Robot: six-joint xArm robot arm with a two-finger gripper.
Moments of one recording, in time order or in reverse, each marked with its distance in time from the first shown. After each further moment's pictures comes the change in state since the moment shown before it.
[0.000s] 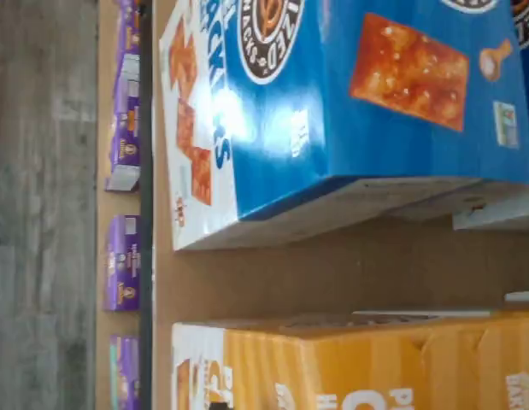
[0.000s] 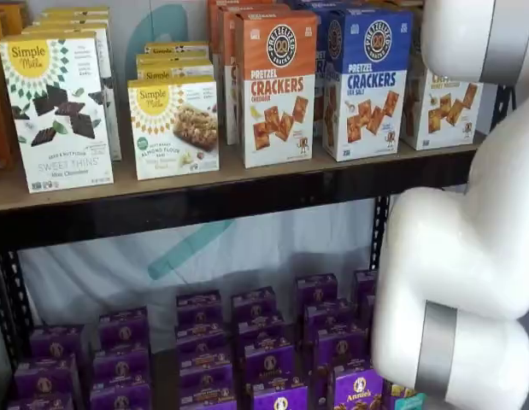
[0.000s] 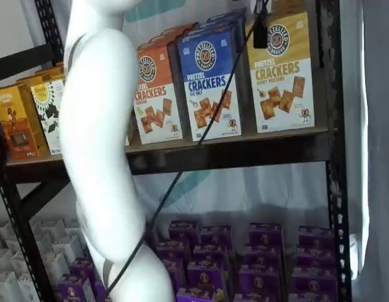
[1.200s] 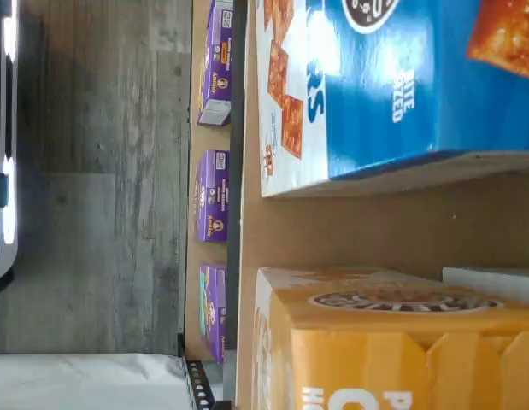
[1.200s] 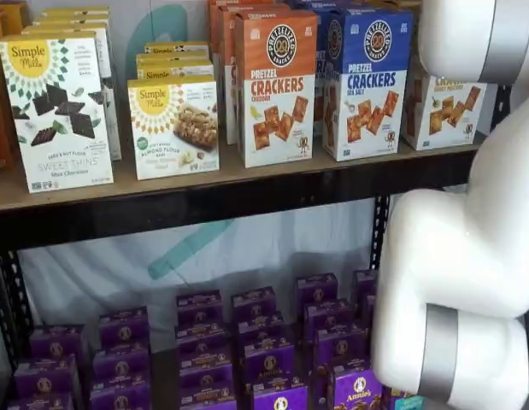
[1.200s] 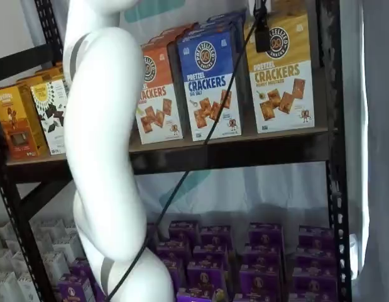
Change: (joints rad) arm 0.086 0.018 -0.049 -0.208 0.070 0.023
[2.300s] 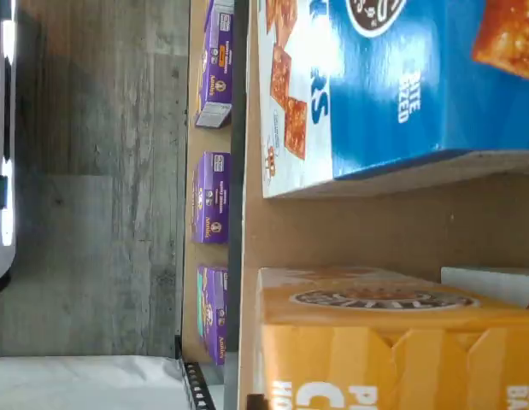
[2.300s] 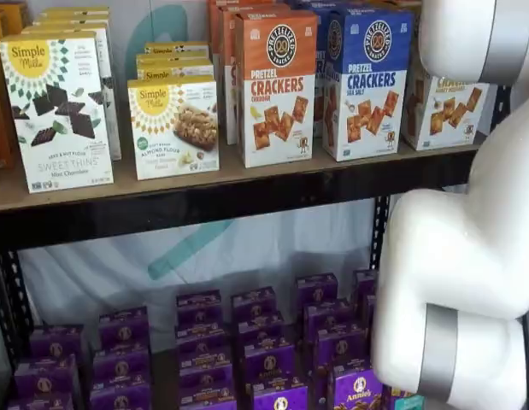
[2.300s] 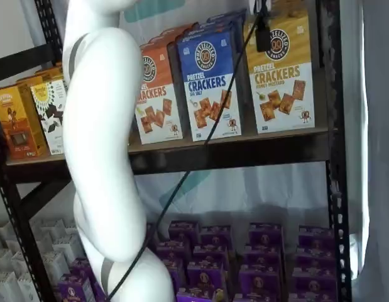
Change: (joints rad) arm -0.014 -0.009 0.002 0.013 0.003 -0.009
